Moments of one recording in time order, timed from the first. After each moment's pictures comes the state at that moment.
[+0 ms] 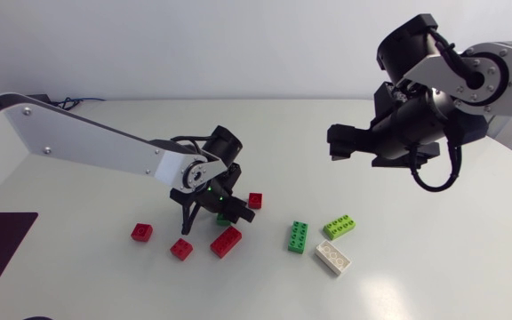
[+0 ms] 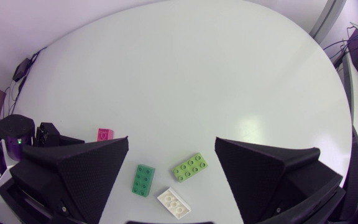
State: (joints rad) left arm -0.59 1.96 1.15 -0.31 -0.06 -0.05; right arm 0.35 1.40 1.18 -0.71 0.09 0.43
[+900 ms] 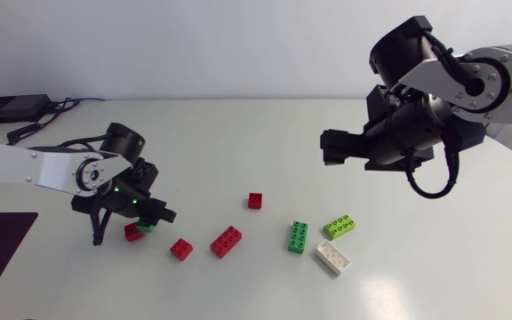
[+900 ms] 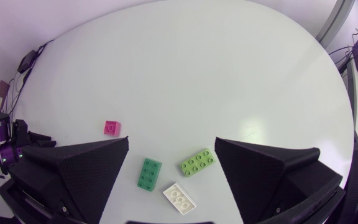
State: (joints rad) left arm -0.22 1.65 0.82 -0.33 -0.06 0.12; right arm 0.40 1.38 1.16 -0.71 0.08 0.43
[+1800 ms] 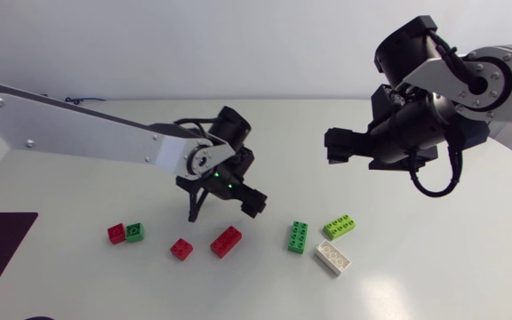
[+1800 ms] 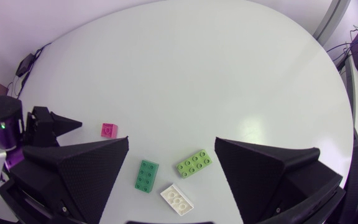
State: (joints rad) left arm -0.63 1.94 1.23 -0.34 -0.02 0.04; right arm 0.37 1.38 1.16 -0.71 0.08 0.43
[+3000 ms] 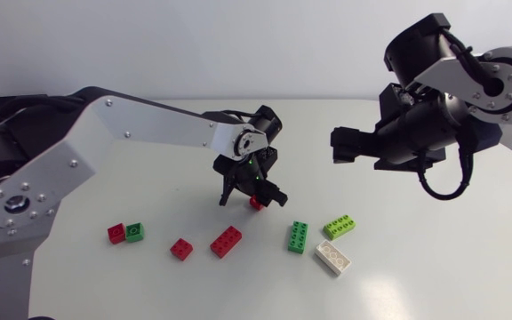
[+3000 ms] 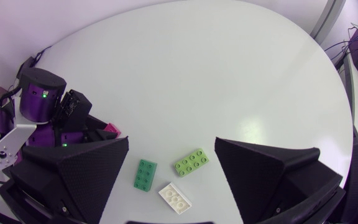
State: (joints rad) left arm -0.66 2.20 1.61 -0.60 0.00 0.01; right arm 0.36 1.34 1.14 -0.72 0.08 0.43
